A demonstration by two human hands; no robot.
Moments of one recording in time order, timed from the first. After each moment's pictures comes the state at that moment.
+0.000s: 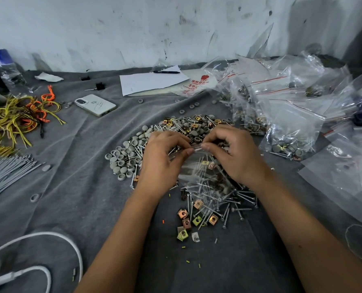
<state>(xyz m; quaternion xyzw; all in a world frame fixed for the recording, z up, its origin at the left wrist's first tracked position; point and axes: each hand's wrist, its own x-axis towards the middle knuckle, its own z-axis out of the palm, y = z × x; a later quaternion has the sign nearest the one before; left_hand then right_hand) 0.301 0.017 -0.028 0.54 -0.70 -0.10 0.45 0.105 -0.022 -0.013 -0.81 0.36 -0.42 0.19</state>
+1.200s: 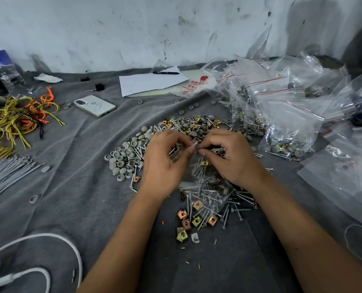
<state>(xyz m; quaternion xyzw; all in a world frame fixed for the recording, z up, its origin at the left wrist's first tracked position) 0.295 0.018 -0.030 0.51 -0.69 -0.10 0.50 0.106 -0.021 -0.014 -0.84 0.34 -0.38 0.17</state>
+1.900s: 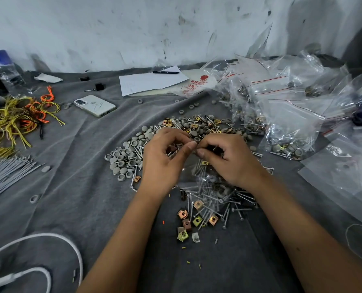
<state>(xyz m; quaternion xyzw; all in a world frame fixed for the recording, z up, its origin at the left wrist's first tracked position) 0.292 0.020 -0.025 0.51 -0.65 -0.16 0.54 0.108 -0.020 -0.018 -0.84 0.34 -0.37 0.20</state>
